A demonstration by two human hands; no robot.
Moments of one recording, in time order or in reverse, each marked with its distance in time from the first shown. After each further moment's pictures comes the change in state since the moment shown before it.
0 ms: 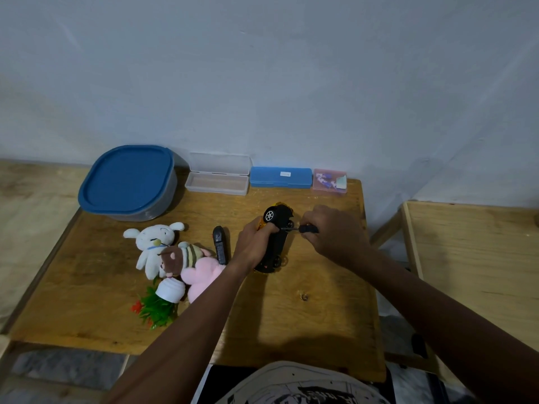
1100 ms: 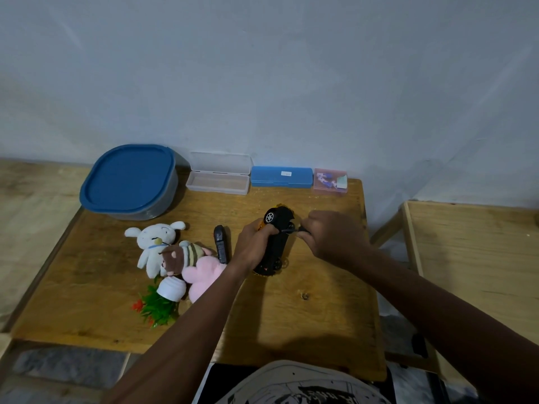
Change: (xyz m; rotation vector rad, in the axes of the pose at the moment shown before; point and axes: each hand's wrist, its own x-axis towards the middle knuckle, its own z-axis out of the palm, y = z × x) left_hand -0.003 -0.005 -0.002 -0.001 0.006 0.005; right_hand 0.000 0.000 0.007 -0.127 -0.018 -0.105
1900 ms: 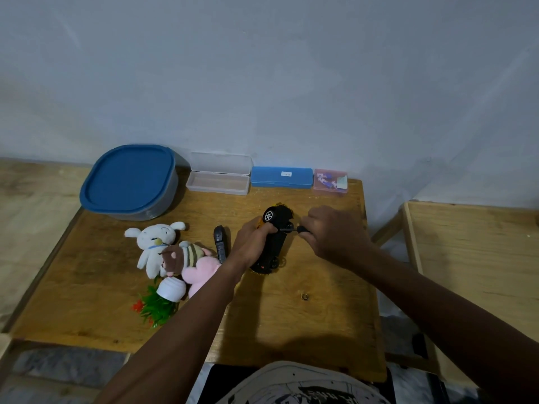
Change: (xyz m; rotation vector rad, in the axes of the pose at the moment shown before) left_hand 0.004 0.003 -0.007 0.042 -0.057 0.018; right_hand 0.000 0.001 -0.007 -0.058 0.045 -0.071
